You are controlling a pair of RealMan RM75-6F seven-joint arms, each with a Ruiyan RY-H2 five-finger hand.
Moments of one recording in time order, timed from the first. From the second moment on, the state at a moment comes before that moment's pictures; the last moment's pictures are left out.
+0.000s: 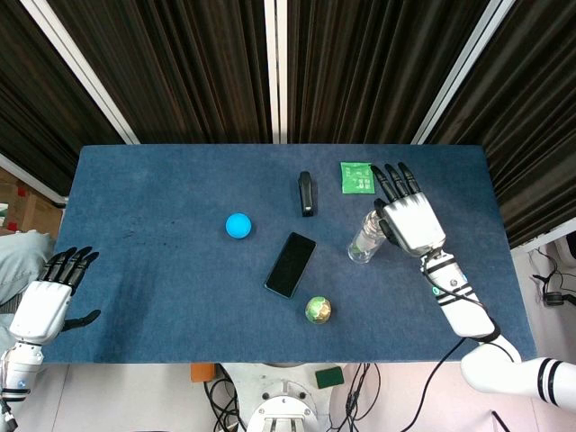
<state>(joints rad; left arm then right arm) -0.12 -1.19 0.03 -1.43 1.63 1.50 -0.09 0.66 -1.21 0.24 -1.77 -1.23 1.13 -0.57</state>
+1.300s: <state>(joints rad) -0.13 -1.18 0.02 -1.45 1.65 1.52 -0.07 0.16 -1.21 -0.02 -1.37 -1.59 1.65 0.06</state>
